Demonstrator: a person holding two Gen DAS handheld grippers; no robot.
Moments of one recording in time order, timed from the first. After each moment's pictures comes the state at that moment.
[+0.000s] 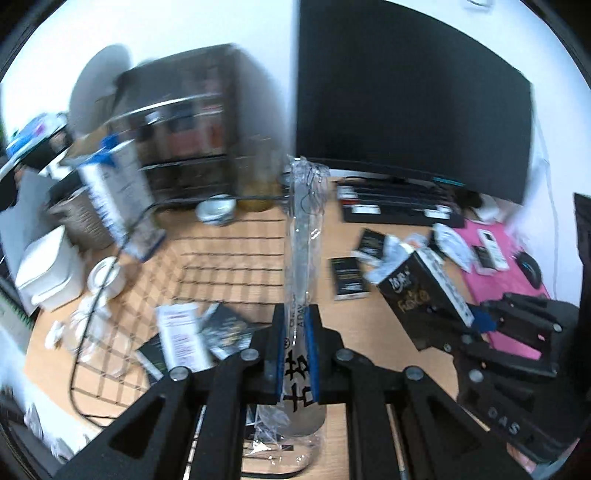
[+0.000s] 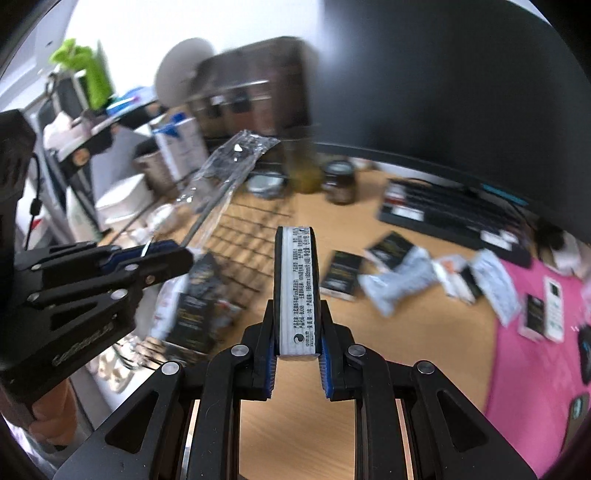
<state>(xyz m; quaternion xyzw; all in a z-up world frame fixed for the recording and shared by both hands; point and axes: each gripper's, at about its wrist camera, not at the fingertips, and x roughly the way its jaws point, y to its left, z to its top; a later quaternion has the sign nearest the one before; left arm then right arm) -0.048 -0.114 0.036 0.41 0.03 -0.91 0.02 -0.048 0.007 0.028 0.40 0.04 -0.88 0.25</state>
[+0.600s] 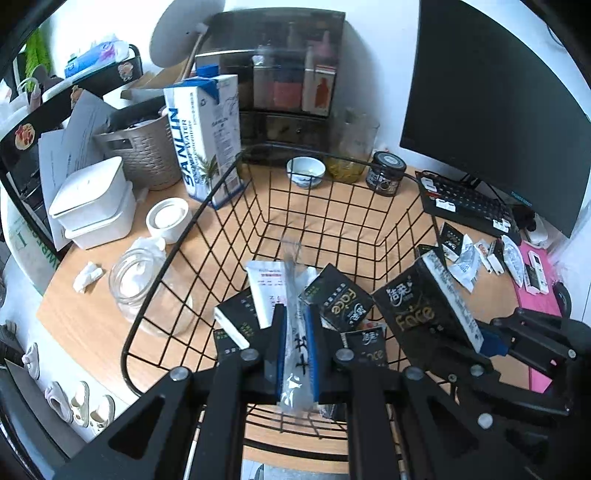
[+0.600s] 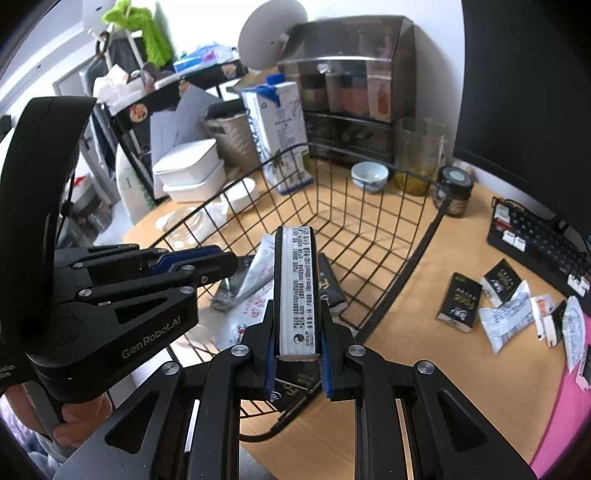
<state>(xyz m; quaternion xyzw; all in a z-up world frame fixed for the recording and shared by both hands) -0.031 -0.202 0.006 0.45 0.09 -0.89 0.10 -0.045 -0.096 0.010 0.42 0.07 -0.84 0.34</state>
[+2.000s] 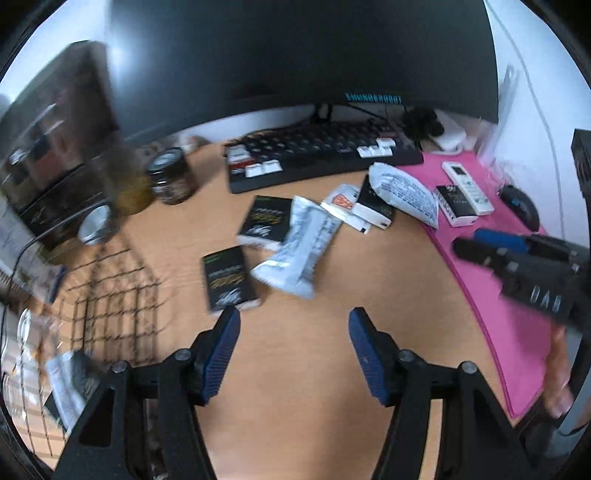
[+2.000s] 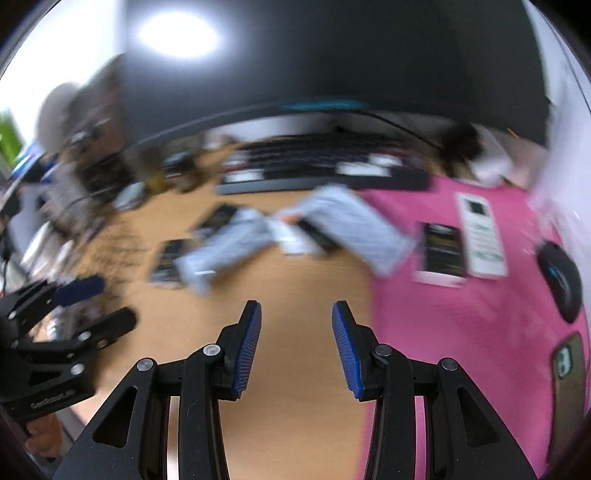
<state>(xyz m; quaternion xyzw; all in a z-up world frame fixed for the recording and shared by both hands) -0.142 0.033 -0.037 0.48 -0.07 -0.87 -0.08 -0.121 0.229 -0.041 0.46 -0.07 -0.88 0.06</state>
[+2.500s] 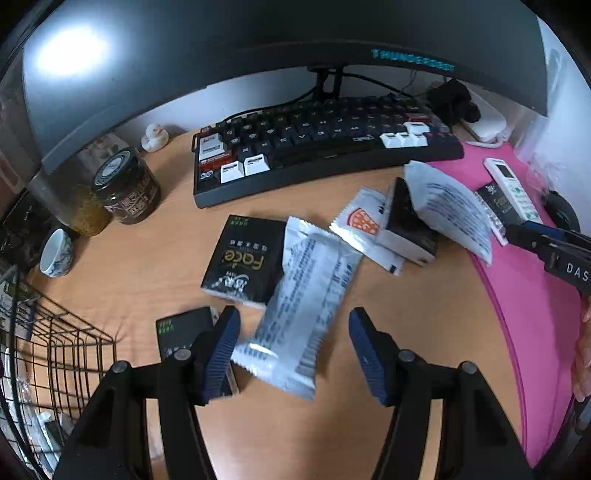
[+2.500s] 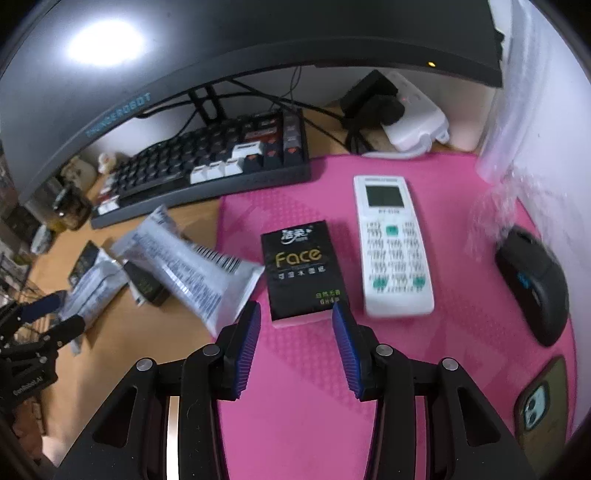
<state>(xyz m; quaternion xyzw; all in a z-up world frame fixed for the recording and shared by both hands) -0.229 0.050 -0.081 0.51 -0.08 -0.85 -0.06 -0.193 0.297 -0.077 0.49 -0.06 -0.87 -0.03</state>
